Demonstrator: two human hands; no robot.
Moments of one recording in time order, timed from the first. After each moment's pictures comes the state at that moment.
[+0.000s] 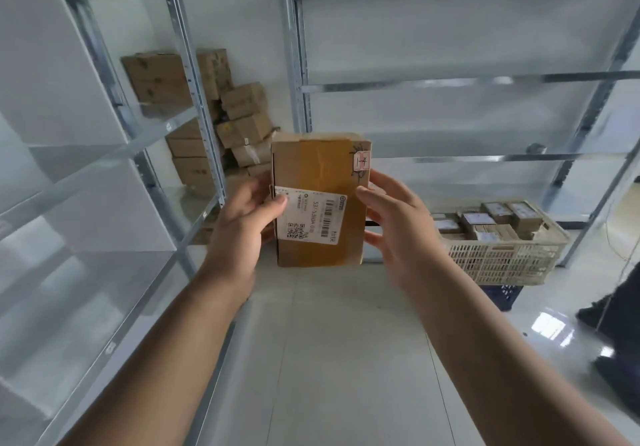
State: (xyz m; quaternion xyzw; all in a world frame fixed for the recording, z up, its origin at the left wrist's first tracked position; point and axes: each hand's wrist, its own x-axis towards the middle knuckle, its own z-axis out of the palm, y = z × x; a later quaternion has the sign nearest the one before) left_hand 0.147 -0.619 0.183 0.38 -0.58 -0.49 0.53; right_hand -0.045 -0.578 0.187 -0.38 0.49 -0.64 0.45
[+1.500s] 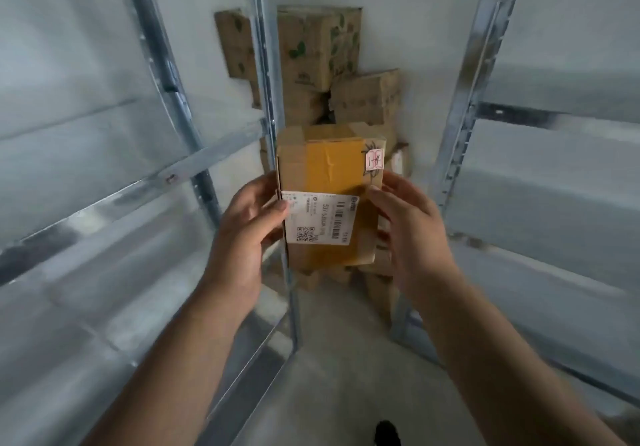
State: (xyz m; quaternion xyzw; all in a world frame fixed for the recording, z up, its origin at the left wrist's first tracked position) left_hand 0.174 -1.236 0.141 0.50 -0.45 -0.37 0.64; right_hand -0.012 -1.288 0.155 -0.45 0.43 -0.52 0.59
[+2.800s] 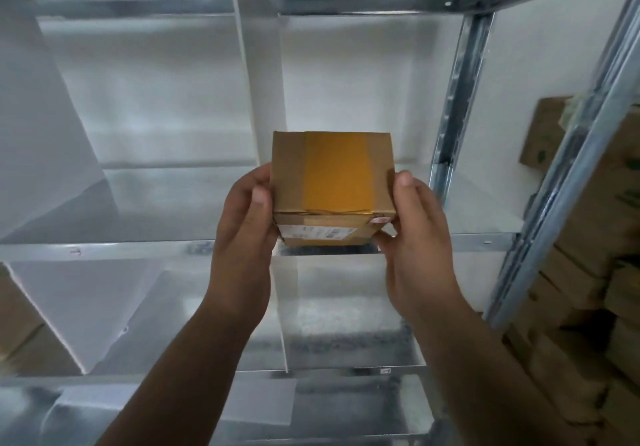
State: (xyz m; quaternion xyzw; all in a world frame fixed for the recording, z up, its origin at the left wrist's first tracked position) left_hand 0.241 -1.166 0.227 0.62 -0.23 0.13 0.74; right_hand 0.185 -1.325 0.236 -0.56 0.04 -0.30 0.77
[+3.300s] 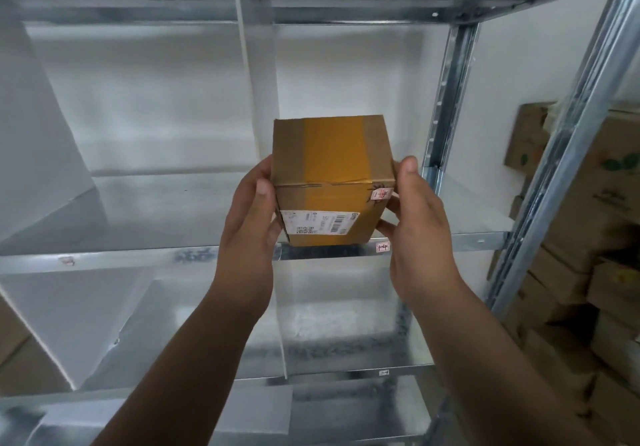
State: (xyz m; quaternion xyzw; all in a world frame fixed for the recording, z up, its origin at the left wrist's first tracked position) left_hand 0.249 -1.163 0.236 0.59 -0.23 0.07 0.77; right_hand 0.192 -1.320 0.249 -0.63 0.09 -0.32 0.71
